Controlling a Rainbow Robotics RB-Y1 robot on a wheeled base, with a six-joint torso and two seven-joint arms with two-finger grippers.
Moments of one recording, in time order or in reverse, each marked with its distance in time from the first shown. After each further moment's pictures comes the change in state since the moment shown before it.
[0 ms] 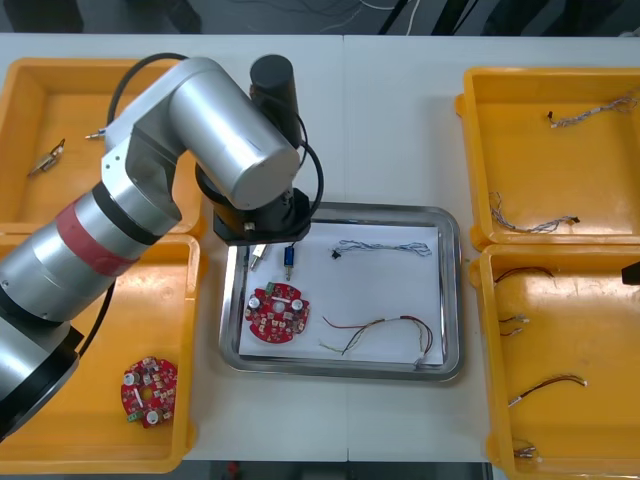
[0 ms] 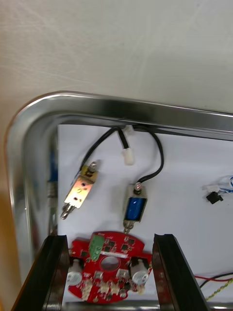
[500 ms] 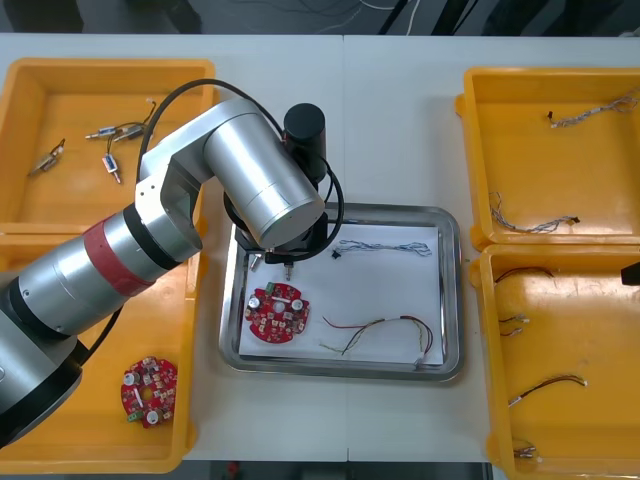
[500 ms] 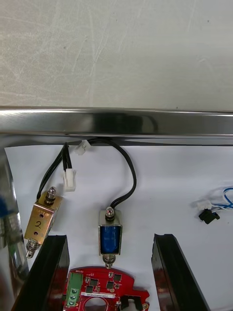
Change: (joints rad) right arm 0.000 0.000 0.000 0.000 -0.003 0.000 0.030; left arm 0.003 -0.016 -0.143 0.036 -0.094 -0.156 -0.016
